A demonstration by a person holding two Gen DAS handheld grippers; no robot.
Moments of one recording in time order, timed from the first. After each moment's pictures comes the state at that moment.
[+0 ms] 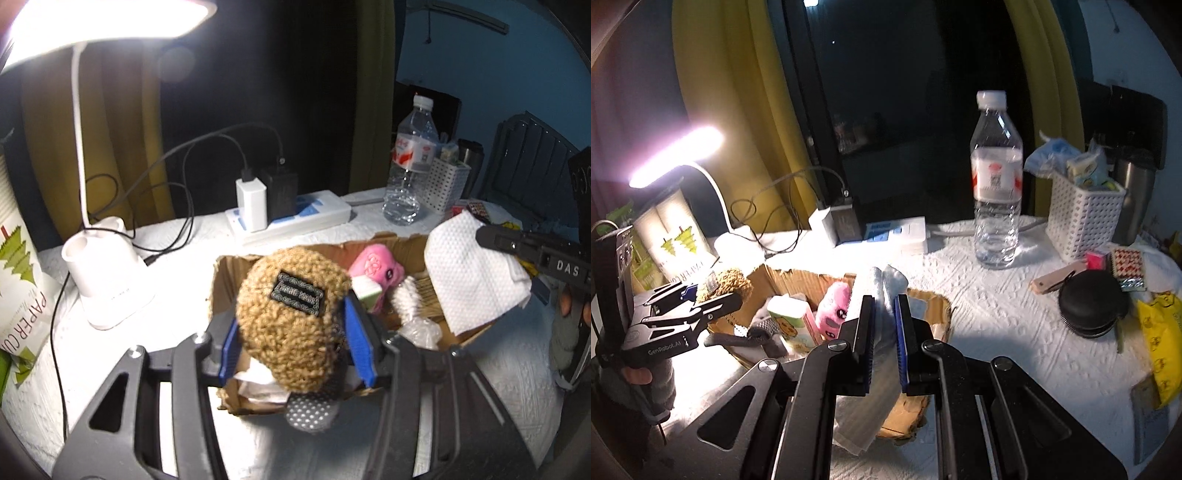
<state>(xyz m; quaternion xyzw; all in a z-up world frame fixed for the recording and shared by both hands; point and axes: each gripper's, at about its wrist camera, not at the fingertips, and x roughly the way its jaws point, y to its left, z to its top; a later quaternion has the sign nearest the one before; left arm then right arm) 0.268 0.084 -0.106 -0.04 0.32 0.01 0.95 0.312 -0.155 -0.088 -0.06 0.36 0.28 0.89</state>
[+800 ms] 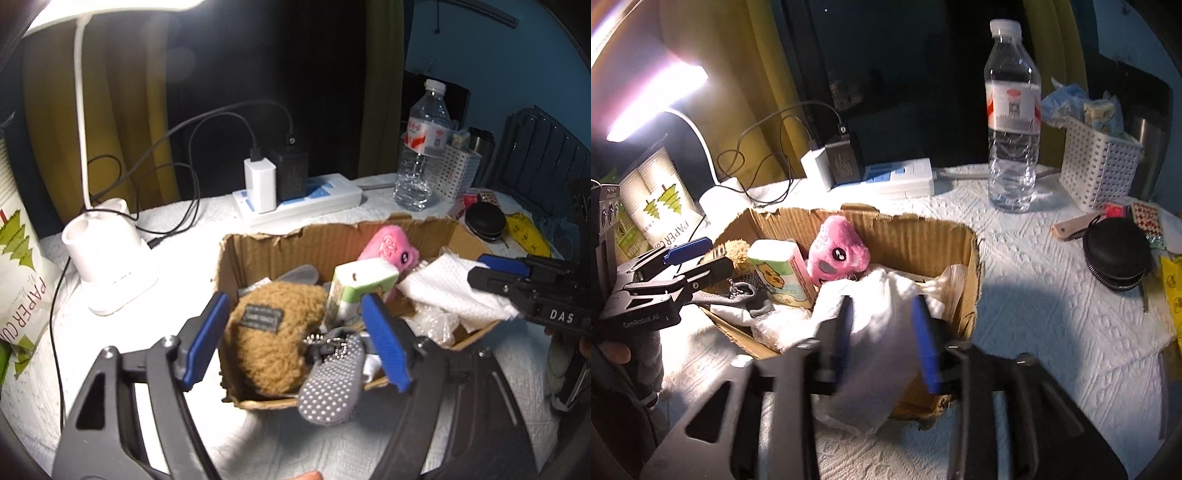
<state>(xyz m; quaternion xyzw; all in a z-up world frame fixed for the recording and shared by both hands) 0.269 0.086 -0.115 -0.04 0.34 0.02 0.94 0.306 -0.144 -0.124 -0.08 0.41 0.26 0.87</state>
